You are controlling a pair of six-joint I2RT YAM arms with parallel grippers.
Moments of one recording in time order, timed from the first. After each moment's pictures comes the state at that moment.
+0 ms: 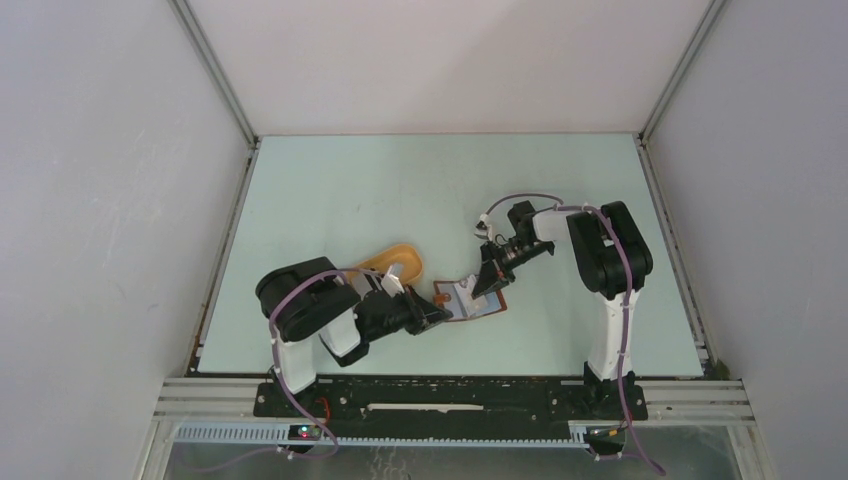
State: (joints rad) left arm -0.85 1.87 0.20 1.37 0.16 -1.30; right arm 0.32 2.08 1.16 -0.64 -1.08 -0.06
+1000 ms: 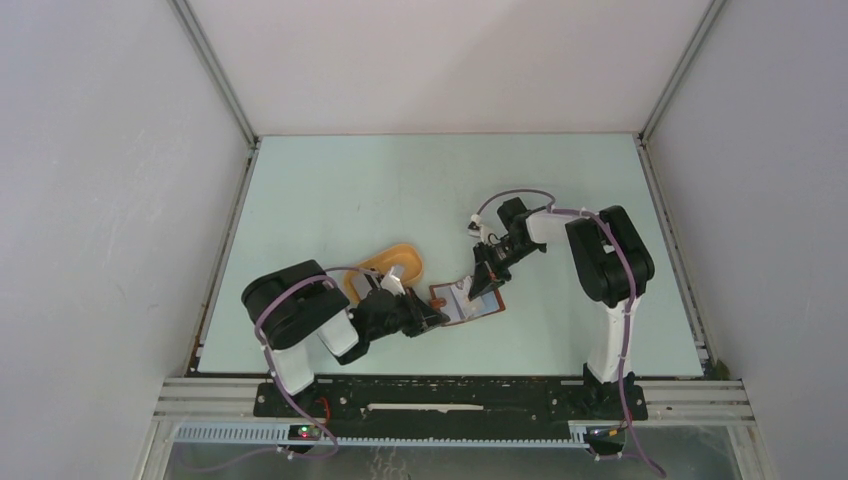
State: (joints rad) left arm -0.85 1.79 0.20 1.17 0.15 -1.24; right arm 0.38 2.03 1.16 -0.60 -0.93 0.02
